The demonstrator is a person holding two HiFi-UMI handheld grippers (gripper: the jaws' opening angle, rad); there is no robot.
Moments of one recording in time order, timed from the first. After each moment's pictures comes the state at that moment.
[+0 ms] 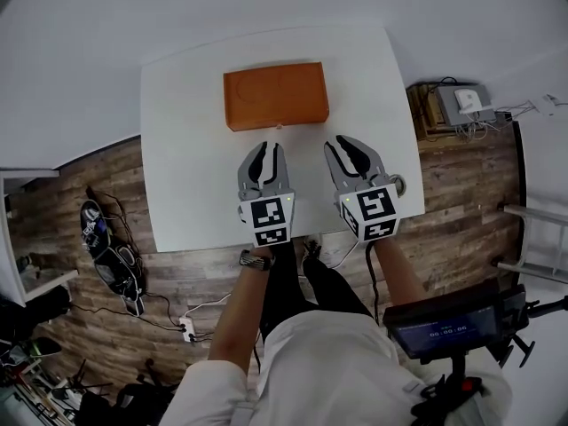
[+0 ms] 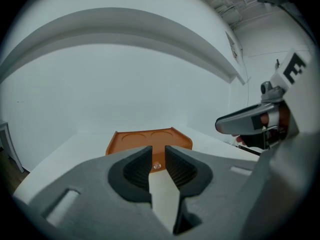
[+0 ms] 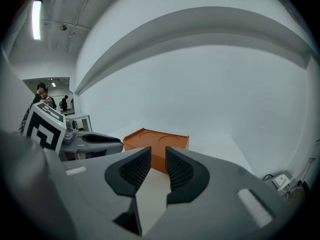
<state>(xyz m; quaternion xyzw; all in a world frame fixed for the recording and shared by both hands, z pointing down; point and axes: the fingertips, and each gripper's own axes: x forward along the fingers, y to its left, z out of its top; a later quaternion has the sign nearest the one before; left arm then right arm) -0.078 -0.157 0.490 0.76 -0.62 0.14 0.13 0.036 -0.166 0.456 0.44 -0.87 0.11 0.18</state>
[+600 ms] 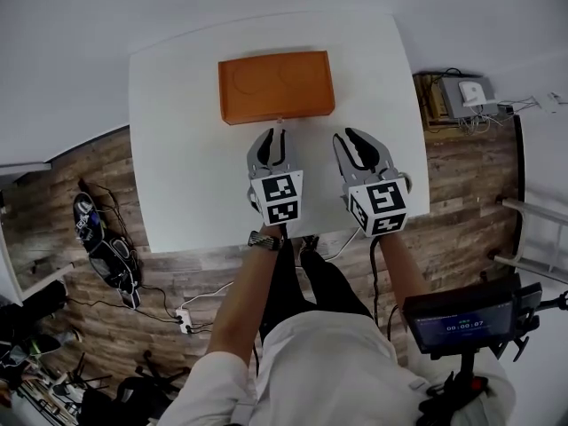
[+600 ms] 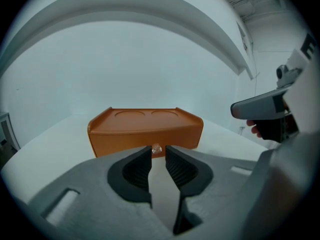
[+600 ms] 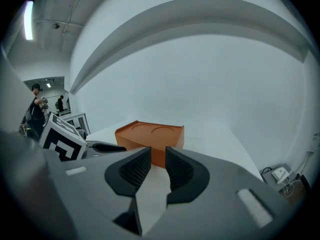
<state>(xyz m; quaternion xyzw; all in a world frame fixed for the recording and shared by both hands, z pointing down) -0.081 -0.185 0.567 0.74 -0.62 0.16 0.20 0.035 -0.182 0.494 0.45 -0.86 0.14 0.20</state>
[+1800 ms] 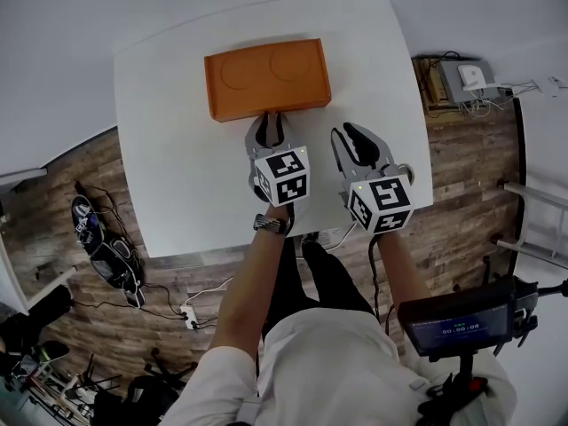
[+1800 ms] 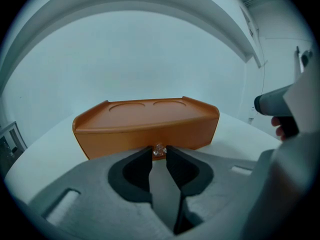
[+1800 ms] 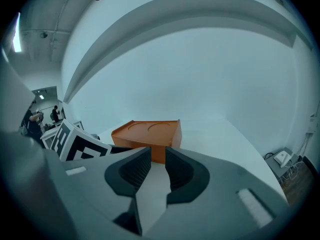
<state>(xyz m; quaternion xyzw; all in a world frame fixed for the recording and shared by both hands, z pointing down) -0.072 -0.211 0.582 0.71 -0.64 0.21 0.20 0.048 -0.177 0.497 0.47 -0.85 0.19 0.17</state>
